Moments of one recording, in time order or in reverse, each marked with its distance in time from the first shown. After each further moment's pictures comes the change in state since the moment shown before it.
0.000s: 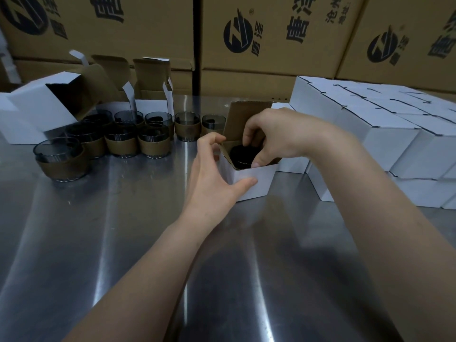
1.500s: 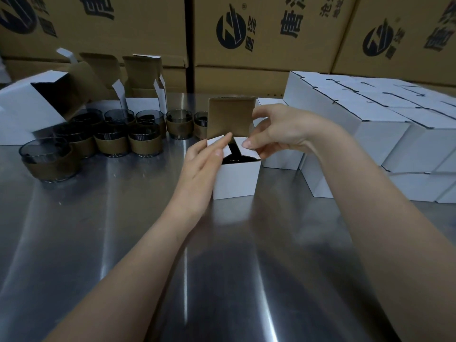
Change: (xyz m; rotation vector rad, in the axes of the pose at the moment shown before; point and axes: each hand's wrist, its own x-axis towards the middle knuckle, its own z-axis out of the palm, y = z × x) left_hand 0.006 0.013 -0.006 -0.212 -0.124 -0.169; right_hand 0.006 0.032 0.015 0.921 -0.038 0.228
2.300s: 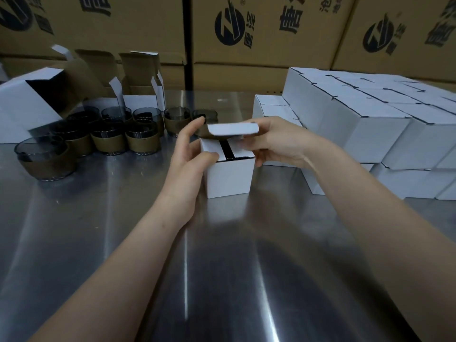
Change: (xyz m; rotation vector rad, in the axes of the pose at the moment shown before) left_hand 0.005 0.002 -0.004 -0.465 0.044 -0.085; right_hand 0.005 0.030 0.012 0.185 -0.125 -0.168
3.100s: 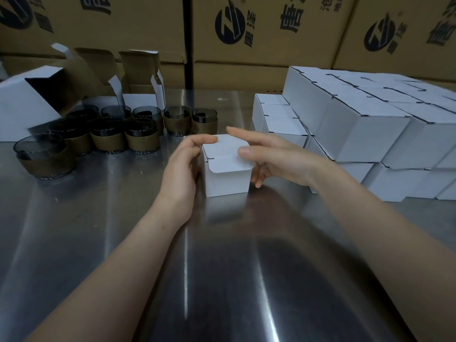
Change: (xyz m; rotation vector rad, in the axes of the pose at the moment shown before) left_hand -0.001 0.001 0.002 -0.085 0.040 -0.048; right_hand -0.018 0.022 0.004 0.028 -0.115 0.037
